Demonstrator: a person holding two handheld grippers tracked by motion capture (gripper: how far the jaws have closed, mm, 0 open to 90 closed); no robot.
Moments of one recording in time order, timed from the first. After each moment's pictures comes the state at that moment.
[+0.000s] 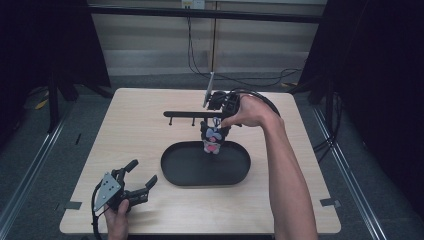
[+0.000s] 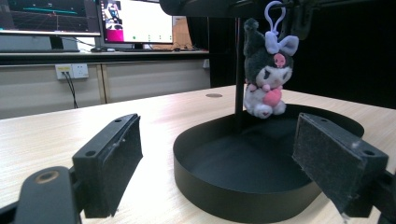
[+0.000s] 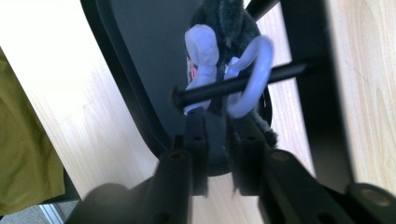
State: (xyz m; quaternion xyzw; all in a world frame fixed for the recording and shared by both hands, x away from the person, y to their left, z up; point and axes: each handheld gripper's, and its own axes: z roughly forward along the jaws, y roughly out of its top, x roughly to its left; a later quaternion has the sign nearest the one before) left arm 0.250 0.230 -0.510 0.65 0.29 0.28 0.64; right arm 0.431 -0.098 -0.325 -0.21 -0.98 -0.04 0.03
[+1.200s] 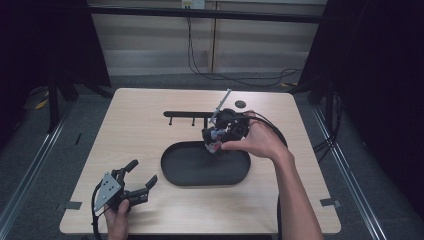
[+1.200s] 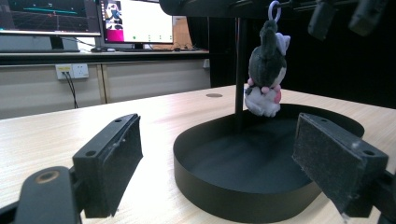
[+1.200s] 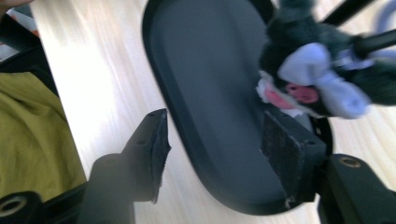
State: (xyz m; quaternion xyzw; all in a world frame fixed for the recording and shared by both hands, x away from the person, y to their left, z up) left arm 0.250 0.230 -0.510 0.65 0.29 0.28 0.64; right arm 0.359 -0.112 -0.331 -0.23 -0.96 -0.17 0.01
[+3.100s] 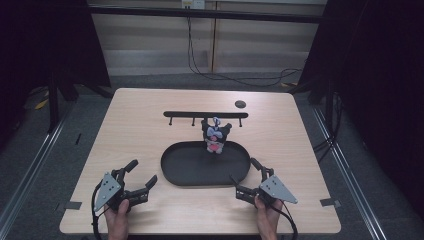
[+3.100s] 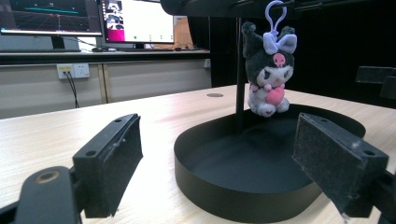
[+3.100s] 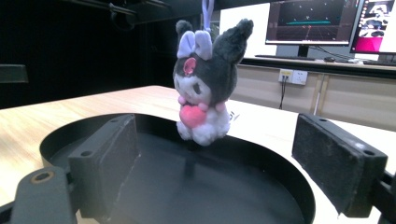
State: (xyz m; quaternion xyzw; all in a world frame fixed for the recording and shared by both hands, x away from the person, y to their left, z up) left arm 0.249 0.230 -0.510 0.65 0.29 0.29 0.64; right arm 0.226 -0.192 -0.512 -0.35 -0.61 -0.61 -0.36
